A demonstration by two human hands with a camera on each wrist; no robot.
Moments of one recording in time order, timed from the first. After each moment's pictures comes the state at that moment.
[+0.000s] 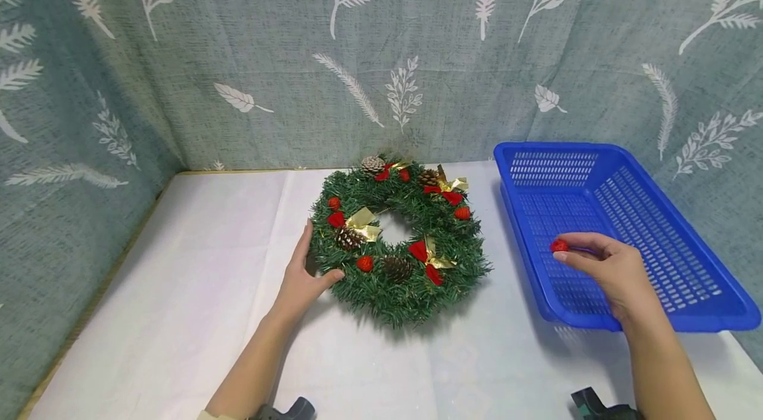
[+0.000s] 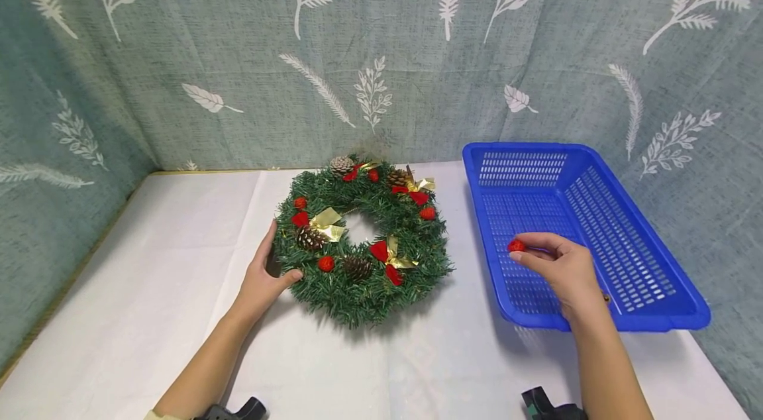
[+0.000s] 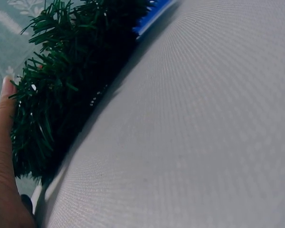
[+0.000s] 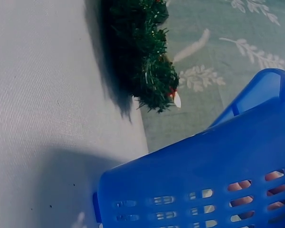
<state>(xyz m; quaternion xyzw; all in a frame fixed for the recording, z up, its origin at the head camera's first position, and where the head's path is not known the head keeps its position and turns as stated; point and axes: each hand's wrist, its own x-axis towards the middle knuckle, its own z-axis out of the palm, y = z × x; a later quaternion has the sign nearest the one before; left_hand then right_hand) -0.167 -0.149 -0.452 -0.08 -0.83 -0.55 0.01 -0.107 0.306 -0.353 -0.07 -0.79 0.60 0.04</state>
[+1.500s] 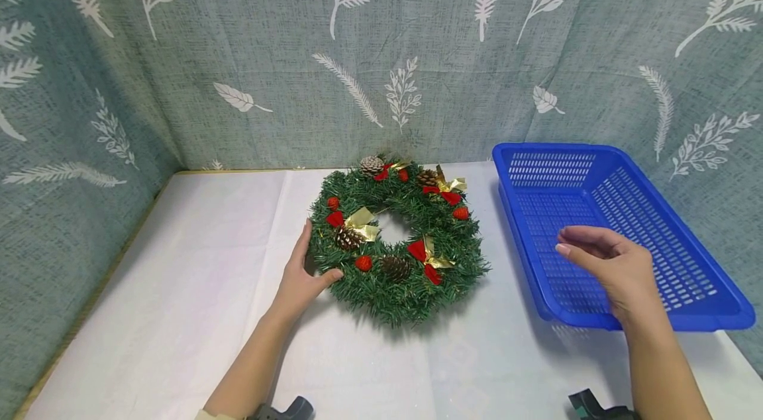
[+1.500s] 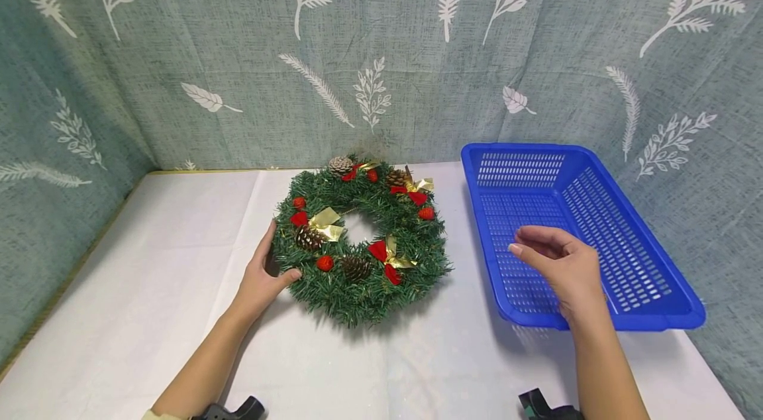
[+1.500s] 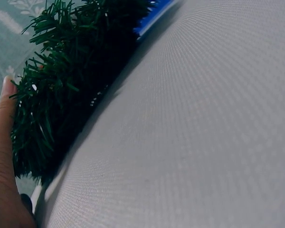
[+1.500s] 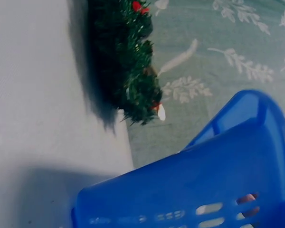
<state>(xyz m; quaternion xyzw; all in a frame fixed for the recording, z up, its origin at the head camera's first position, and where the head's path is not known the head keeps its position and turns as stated) -0.169 -0.148 -0.454 -0.09 -0.83 -0.55 0.03 -0.101 0.295 -0.344 -0.03 -0.72 0.68 0.11</state>
